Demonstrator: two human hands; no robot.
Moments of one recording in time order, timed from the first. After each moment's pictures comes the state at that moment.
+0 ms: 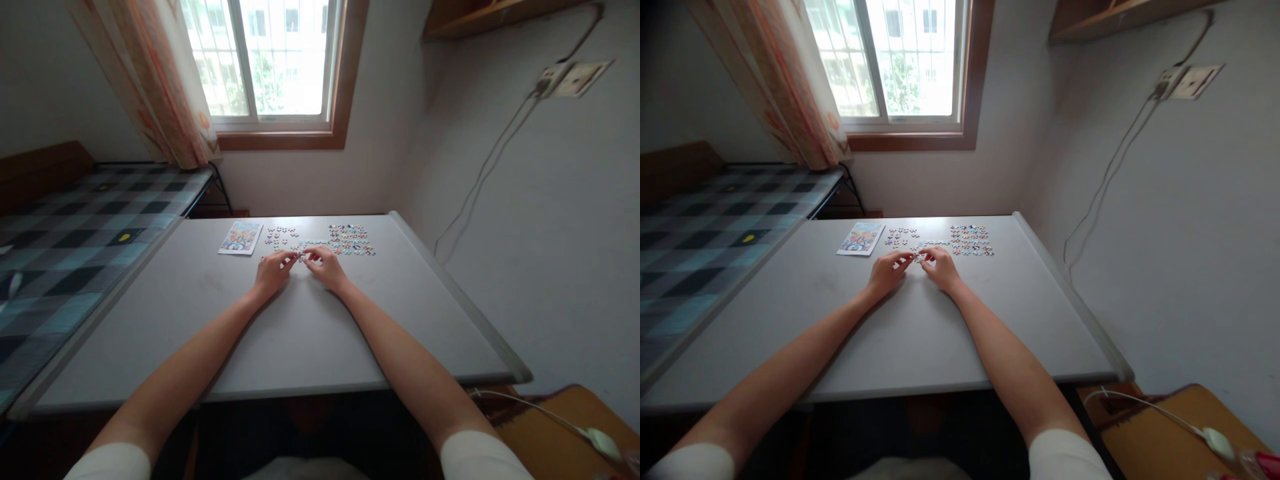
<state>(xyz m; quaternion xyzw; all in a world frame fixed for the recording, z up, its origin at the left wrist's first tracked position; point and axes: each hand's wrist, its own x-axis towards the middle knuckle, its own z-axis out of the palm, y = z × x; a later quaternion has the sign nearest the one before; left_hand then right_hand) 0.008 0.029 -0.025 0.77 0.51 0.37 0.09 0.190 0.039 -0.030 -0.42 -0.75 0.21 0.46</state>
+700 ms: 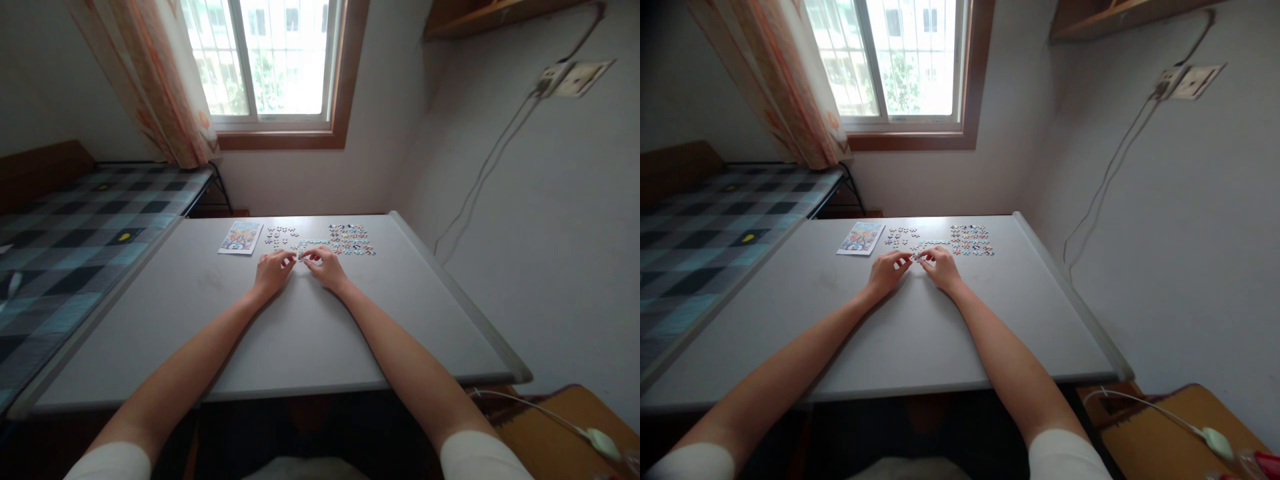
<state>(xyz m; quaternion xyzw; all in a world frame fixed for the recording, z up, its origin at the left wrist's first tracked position) 0.012 0.023 -0.015 0.77 0.54 0.32 0.07 0.191 0.036 -0.027 -0.47 -0.75 0.19 0.43</state>
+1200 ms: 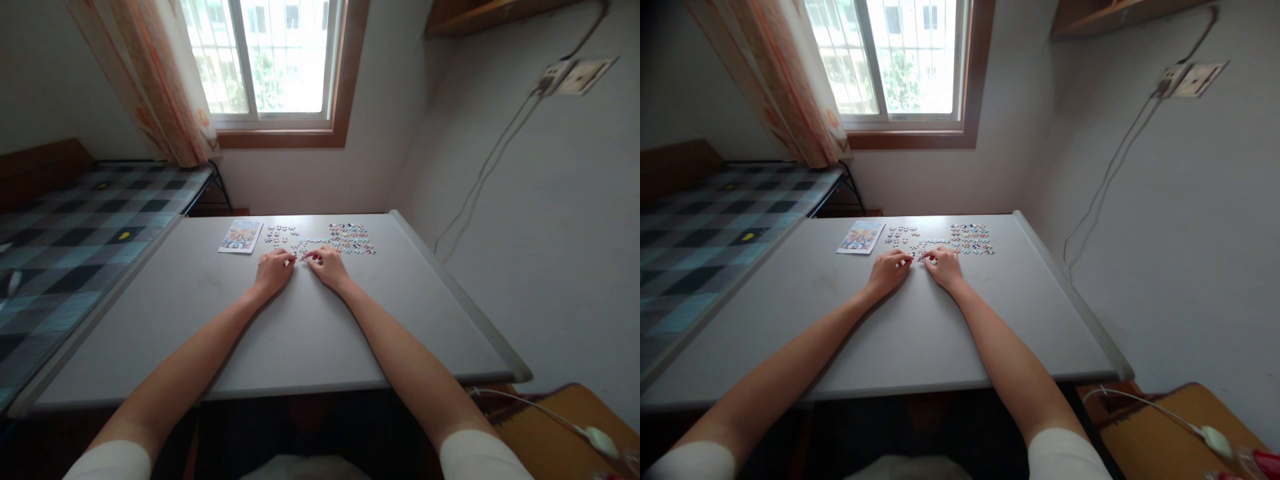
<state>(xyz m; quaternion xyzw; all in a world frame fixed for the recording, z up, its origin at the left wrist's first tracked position) 0.011 0.024 -0.019 0.79 0.54 0.29 0.04 0.194 0.037 -0.027 -0.53 -0.75 0.16 0.37</state>
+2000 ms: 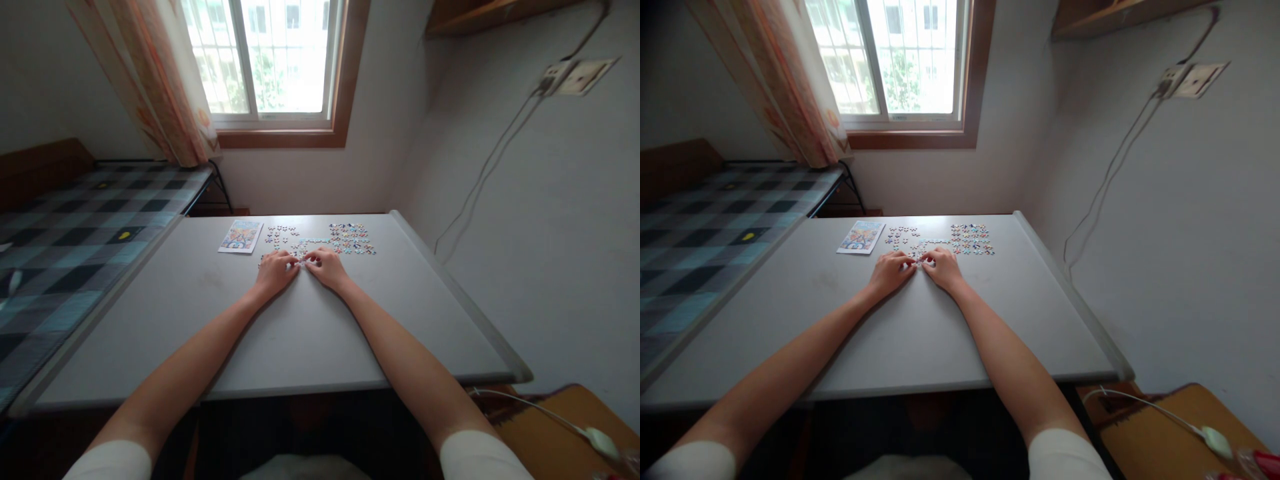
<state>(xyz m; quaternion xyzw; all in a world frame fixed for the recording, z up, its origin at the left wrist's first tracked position) 0.014 0.023 -0.019 0.80 0.53 0.26 0.03 0.194 0.037 -0.029 -0.50 -0.77 0.17 0.37</state>
